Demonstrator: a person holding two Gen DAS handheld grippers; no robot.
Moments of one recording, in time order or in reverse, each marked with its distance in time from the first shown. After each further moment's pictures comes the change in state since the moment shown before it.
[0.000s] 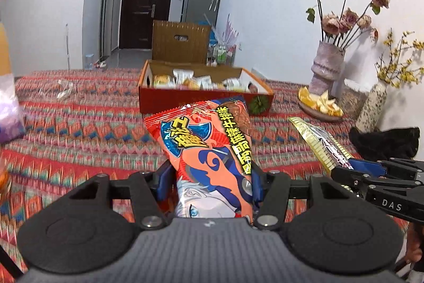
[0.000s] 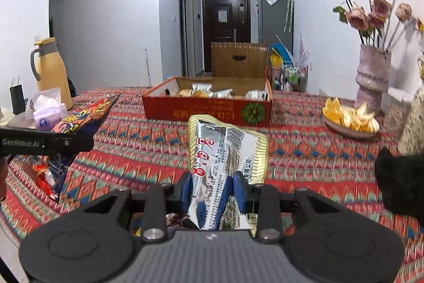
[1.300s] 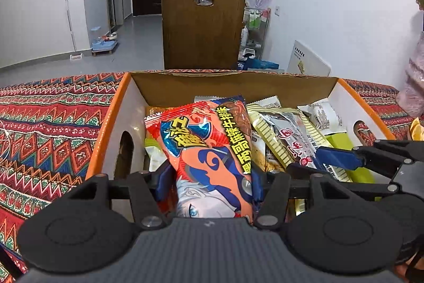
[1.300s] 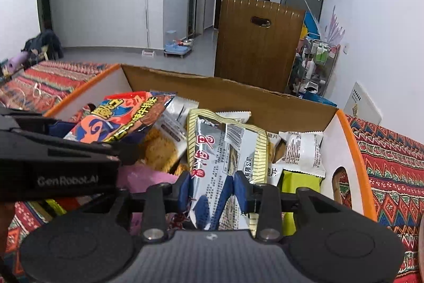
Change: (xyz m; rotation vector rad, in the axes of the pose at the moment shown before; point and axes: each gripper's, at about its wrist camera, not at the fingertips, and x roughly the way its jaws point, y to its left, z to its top) left arm 0.355 0.067 0.152 0.003 0.210 0.119; right arm 0.395 -0.012 0.157 -0.116 0.242 -0.005
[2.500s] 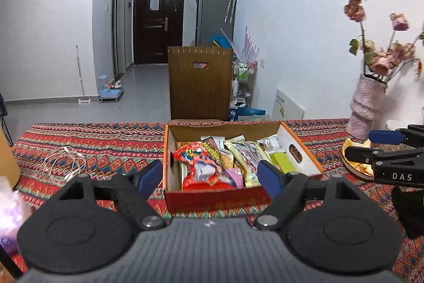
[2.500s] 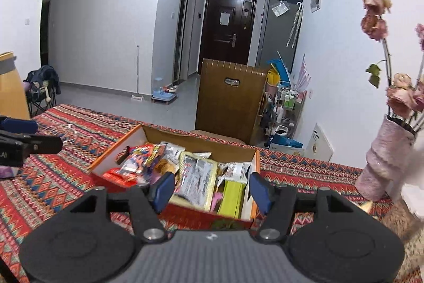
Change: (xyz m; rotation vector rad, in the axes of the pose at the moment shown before) left arm -0.268 0.001 -0.047 0.028 -0.237 -0.016; right arm -0.271 -0.017 -0.029 0.006 -0.222 -0.073
